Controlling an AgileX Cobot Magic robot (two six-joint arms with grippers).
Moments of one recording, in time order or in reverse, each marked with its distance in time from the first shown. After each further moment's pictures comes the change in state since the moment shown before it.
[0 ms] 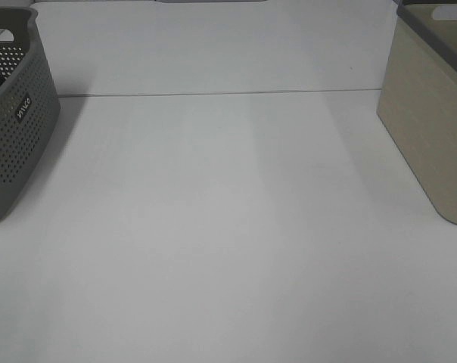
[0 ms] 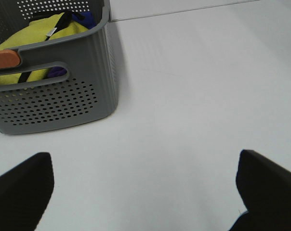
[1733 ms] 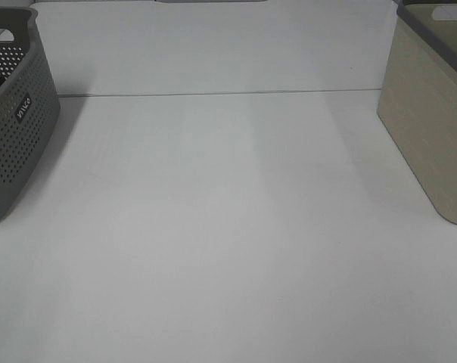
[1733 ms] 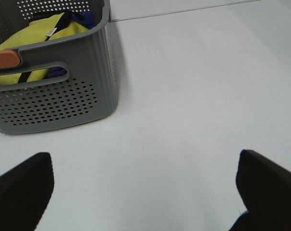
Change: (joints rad) left arm 0.000 0.000 0.000 0.000 0.000 0.000; right arm 0.000 -0.534 0.229 -0.022 -0.150 -0.079
